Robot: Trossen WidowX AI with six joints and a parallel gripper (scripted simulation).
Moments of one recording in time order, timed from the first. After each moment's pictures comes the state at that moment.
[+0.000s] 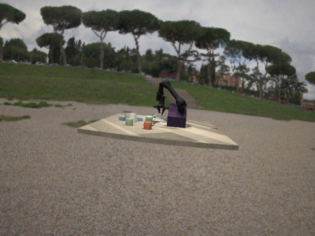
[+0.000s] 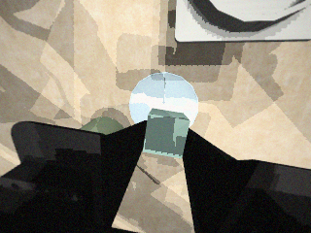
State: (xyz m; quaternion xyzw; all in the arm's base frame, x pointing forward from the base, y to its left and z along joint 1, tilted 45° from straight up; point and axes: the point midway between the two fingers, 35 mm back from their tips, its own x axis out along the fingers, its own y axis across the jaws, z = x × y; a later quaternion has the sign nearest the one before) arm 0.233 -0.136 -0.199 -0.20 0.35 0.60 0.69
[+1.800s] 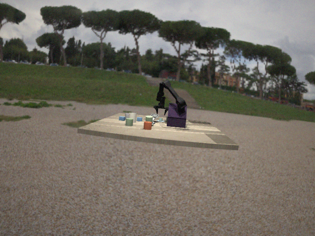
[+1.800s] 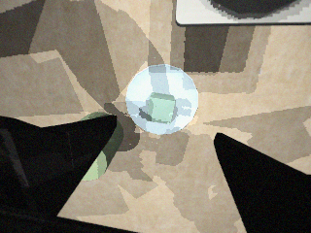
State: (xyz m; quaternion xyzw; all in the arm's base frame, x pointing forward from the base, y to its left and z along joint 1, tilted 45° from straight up) arm 0.230 -0.136 -0.210 -0.21 0.35 0.60 0.69
